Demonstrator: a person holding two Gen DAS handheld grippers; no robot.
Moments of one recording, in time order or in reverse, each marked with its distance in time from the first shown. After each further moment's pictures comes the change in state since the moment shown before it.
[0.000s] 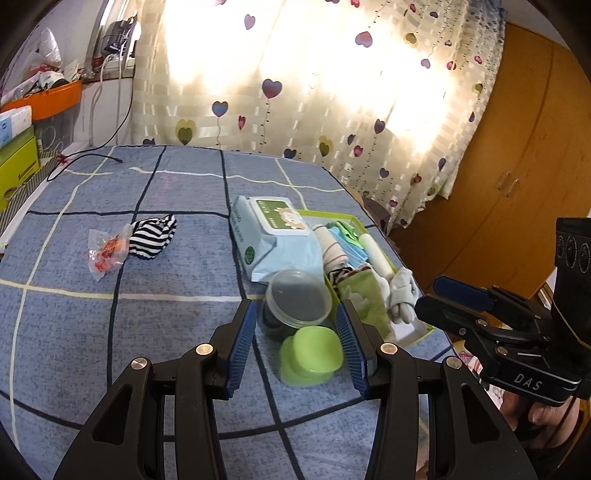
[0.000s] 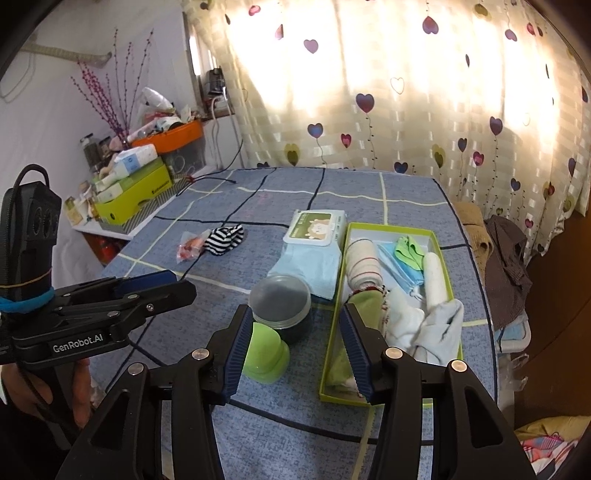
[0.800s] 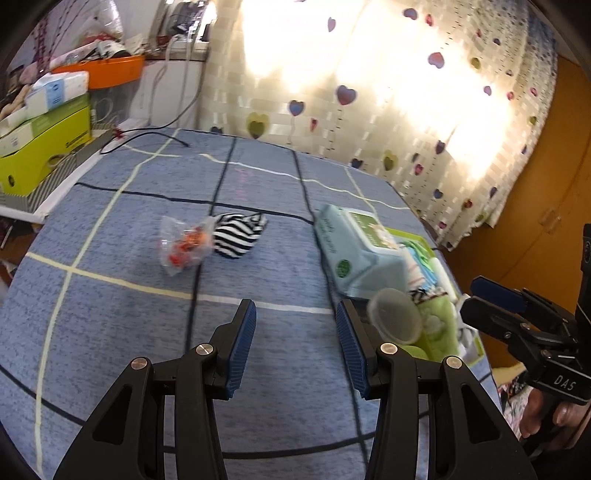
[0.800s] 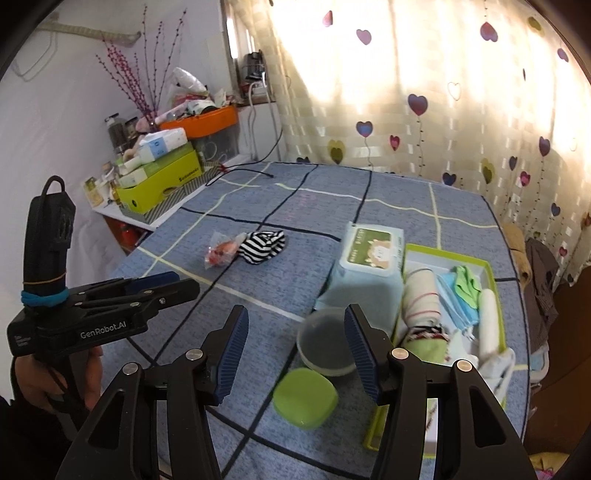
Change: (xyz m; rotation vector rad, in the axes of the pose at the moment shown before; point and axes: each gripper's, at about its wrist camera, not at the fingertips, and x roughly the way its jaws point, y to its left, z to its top) left arm -0.002 0.090 0.007 -0.138 -0.013 0.138; right arm 0.053 0.043 0.039 -0.089 0.041 0.103
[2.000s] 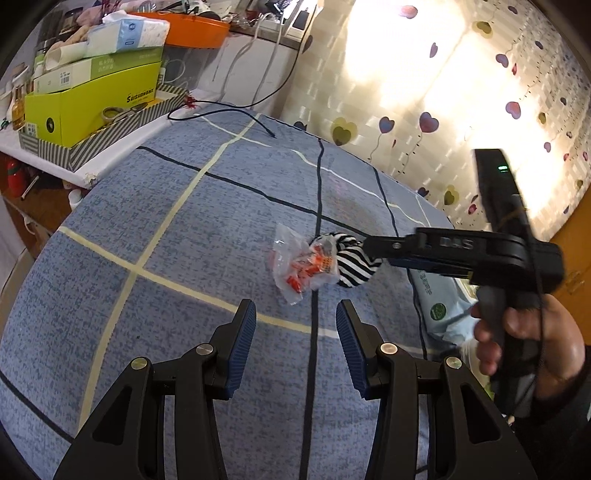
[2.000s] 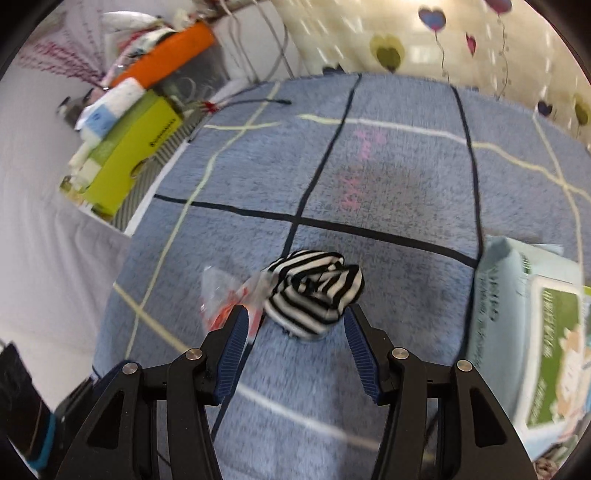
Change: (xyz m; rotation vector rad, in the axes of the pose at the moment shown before) left arm 0.022 0.118 0.019 -0.197 0.001 0.065; right arm 0.245 0.028 0.102 0.184 0.395 0.131
